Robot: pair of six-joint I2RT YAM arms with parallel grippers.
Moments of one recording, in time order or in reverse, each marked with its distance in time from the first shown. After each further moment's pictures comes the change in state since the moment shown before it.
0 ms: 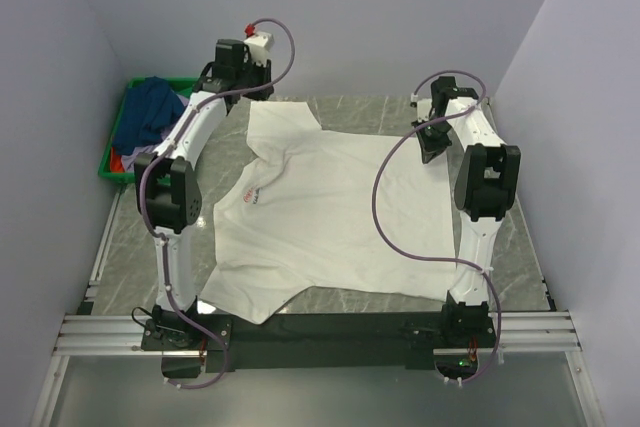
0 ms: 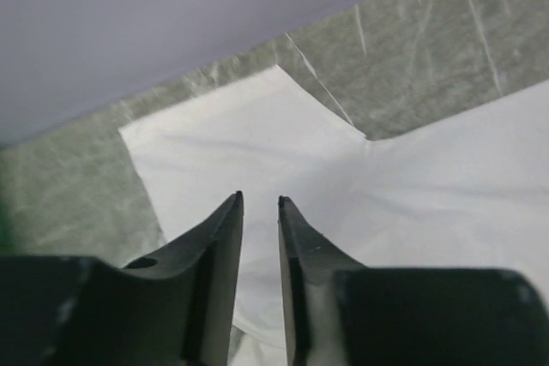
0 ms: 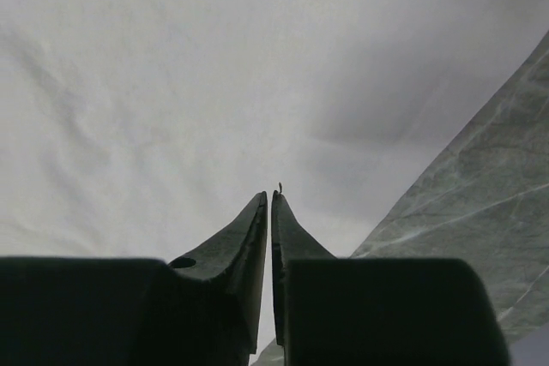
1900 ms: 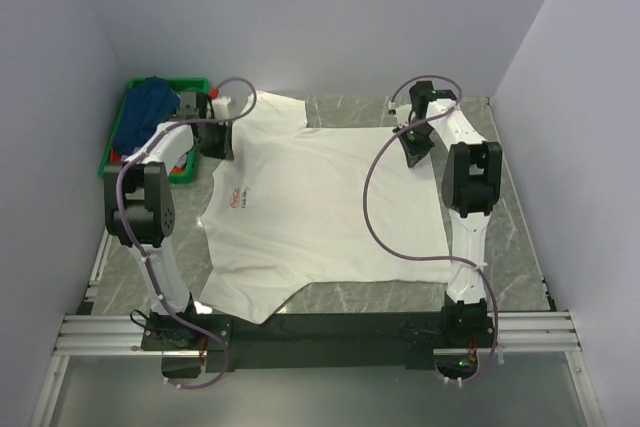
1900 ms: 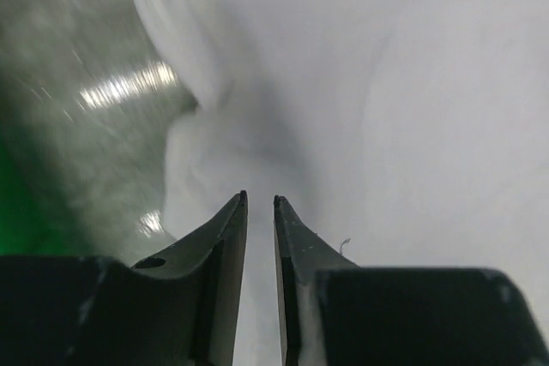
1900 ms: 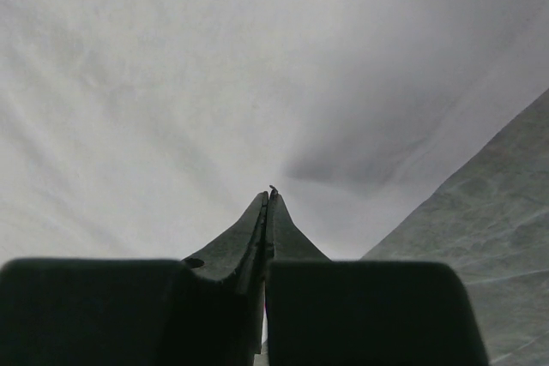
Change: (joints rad) left arm 0.199 -0.211 -0.510 -0.144 0.088 0.054; right arm 0.084 0.089 0.060 -0.029 -0.005 -0.076
